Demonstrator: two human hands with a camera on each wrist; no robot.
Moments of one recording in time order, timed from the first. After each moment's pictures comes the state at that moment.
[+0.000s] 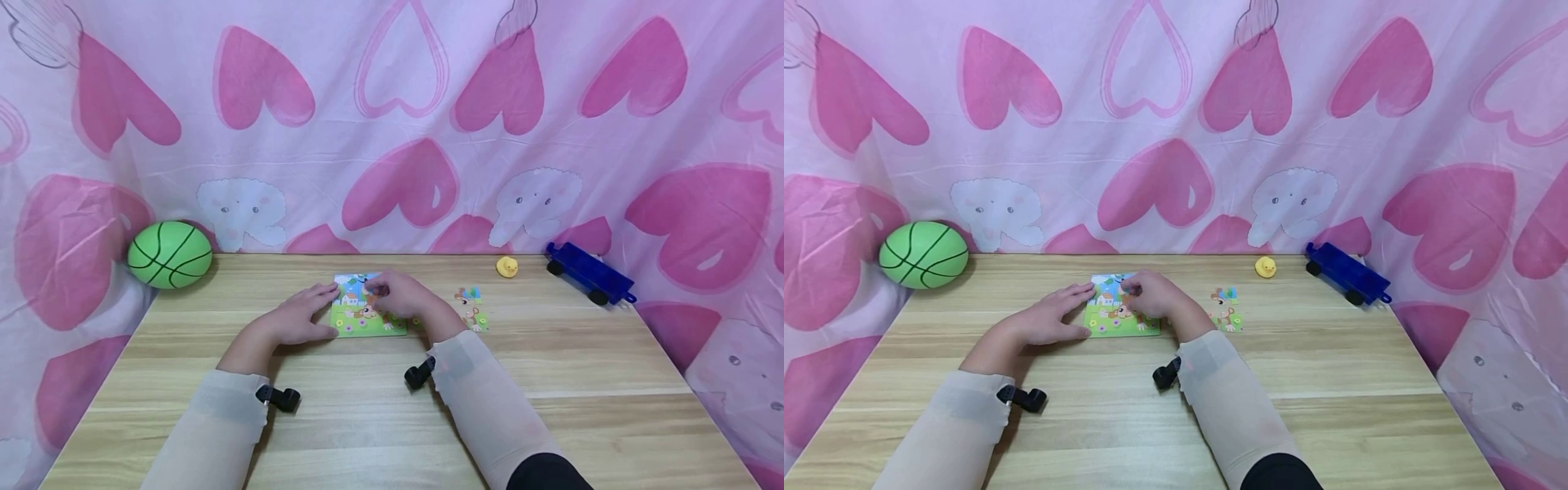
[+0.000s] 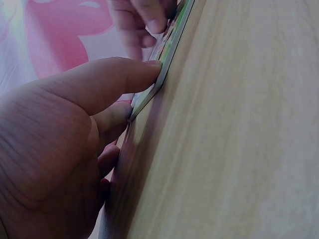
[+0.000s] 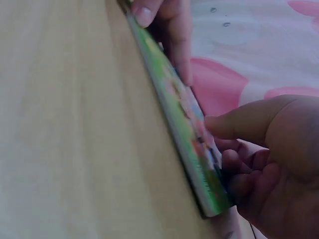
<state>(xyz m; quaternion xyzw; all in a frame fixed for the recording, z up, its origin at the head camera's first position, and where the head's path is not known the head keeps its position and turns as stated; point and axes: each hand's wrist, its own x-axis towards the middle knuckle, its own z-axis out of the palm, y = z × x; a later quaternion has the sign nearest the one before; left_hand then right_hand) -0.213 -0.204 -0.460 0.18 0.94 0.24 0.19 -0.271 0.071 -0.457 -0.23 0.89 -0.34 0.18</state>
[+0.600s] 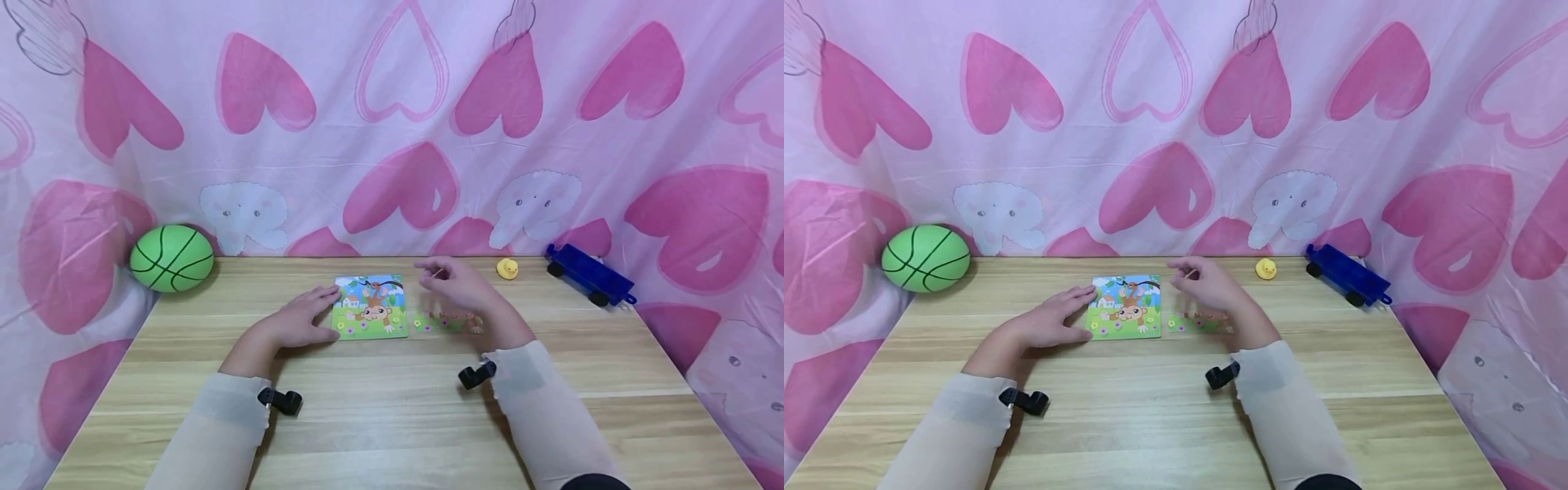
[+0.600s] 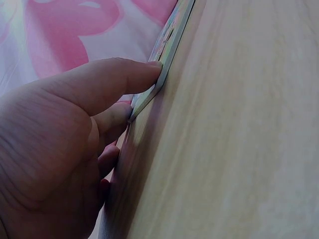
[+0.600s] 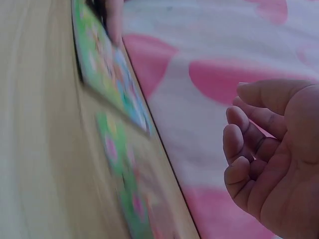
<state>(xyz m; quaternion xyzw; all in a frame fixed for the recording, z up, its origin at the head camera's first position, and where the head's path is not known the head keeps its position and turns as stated) -0.212 -0.204 -0.463 0.18 0.94 0.24 0.18 -0.257 0.167 -0.416 -0.17 0.87 -0.44 0.11</state>
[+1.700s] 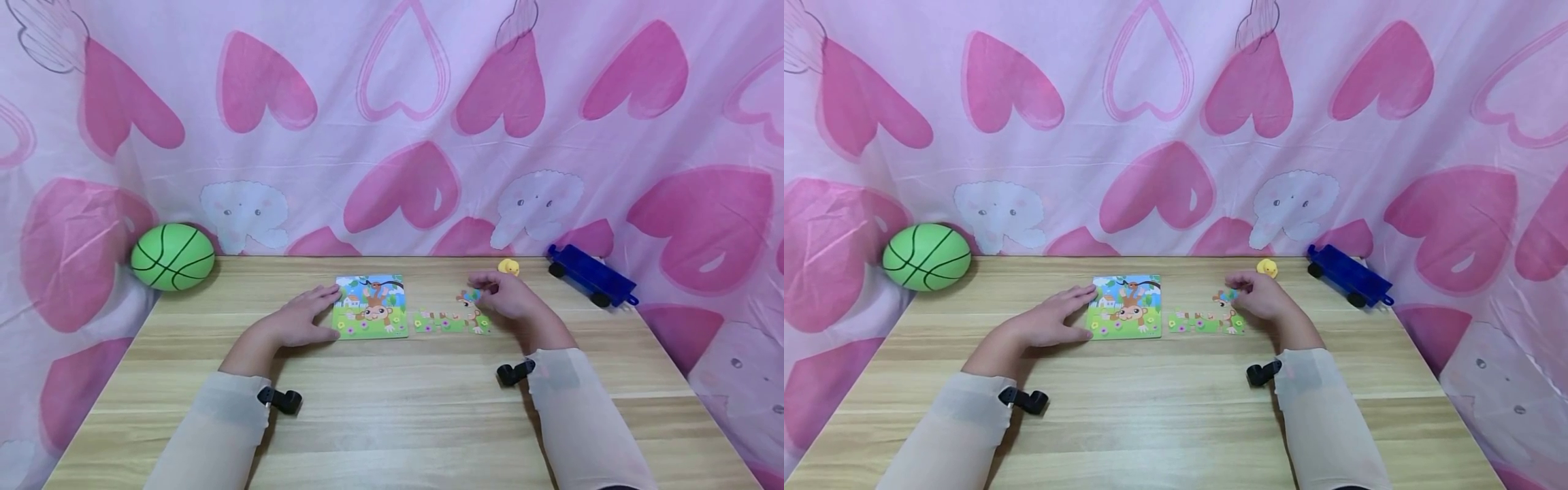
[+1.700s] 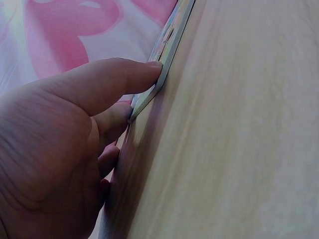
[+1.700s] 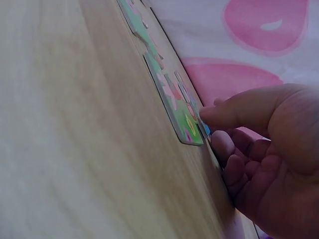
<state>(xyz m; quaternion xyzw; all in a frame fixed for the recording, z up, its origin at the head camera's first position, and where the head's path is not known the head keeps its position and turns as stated) -0.211 -0.204 -0.460 0.17 0.94 0.24 0.19 -0.272 0.264 -0.463 -0.08 0.91 -0.38 0.14</state>
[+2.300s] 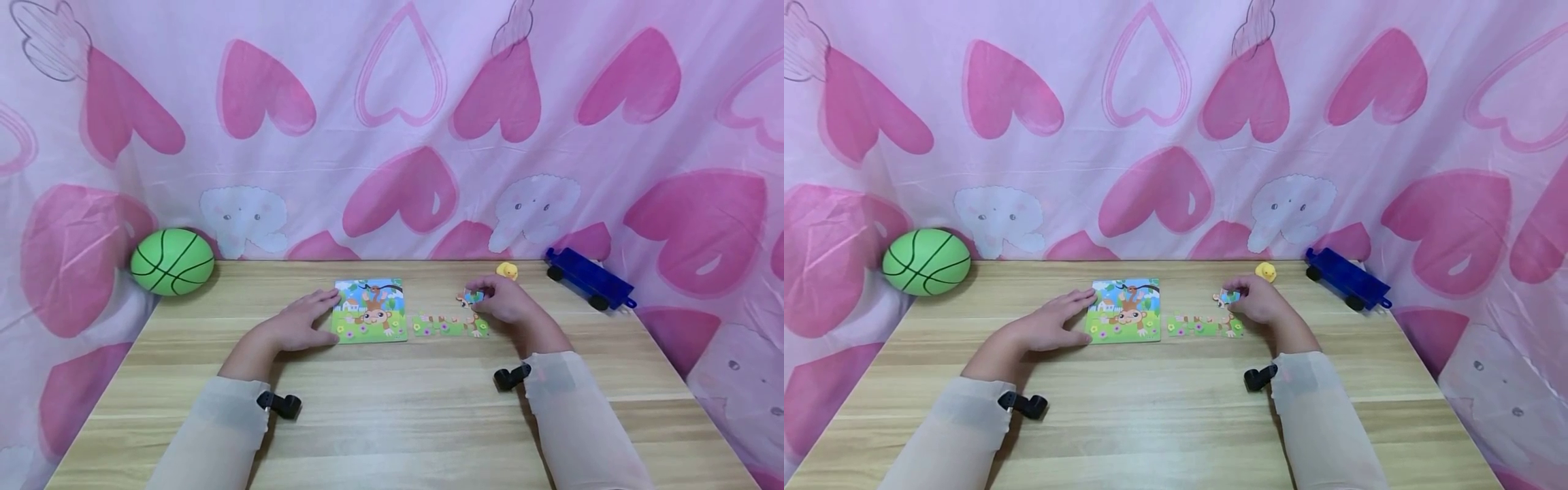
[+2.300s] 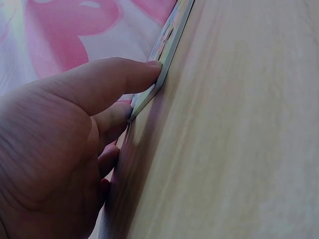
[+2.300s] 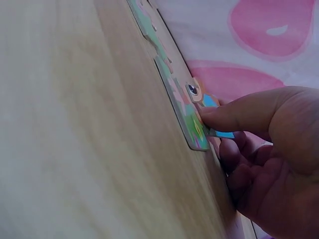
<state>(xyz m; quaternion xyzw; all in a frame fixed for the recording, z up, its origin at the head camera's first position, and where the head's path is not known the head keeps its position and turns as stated) -0.209 -0.203 -0.459 0.17 0.94 0.24 0.18 -0.271 0.258 -0.461 -0.06 0.92 -0.36 0.14</state>
